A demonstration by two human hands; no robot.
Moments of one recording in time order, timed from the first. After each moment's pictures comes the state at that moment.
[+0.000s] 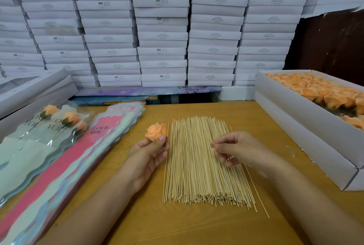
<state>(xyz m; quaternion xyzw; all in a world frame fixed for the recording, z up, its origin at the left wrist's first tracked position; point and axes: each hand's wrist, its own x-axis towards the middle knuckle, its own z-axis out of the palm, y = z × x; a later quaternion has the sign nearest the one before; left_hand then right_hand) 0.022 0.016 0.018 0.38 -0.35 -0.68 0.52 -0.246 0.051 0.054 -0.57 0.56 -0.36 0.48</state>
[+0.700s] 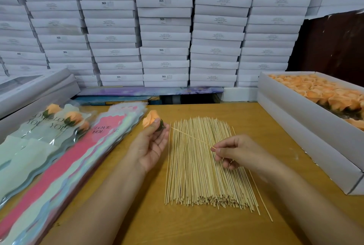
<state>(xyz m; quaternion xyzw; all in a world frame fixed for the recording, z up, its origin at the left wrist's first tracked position) 0.008 -0.007 0.042 0.30 -0.17 -0.73 0.59 -0.239 0.052 0.051 -0.59 0.56 -0.35 0.47</state>
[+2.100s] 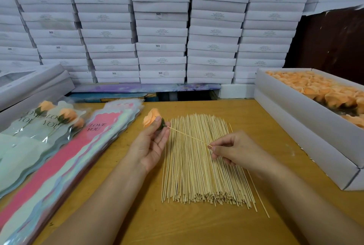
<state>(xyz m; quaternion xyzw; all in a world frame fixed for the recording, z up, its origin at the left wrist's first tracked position) -0.001 -0.005 0.035 0.29 -0.16 -0.74 0.59 -0.237 0.051 0.047 -0.63 0.58 -0.34 0.40</state>
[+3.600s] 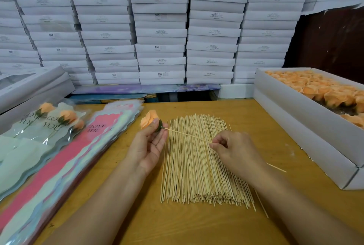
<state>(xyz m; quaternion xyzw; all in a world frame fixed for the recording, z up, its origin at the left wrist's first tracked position) -0.001 -0.002 0.036 0.30 -0.17 -0.72 0.60 -0.223 0.058 0.039 -0.70 0.62 -0.34 0.10</state>
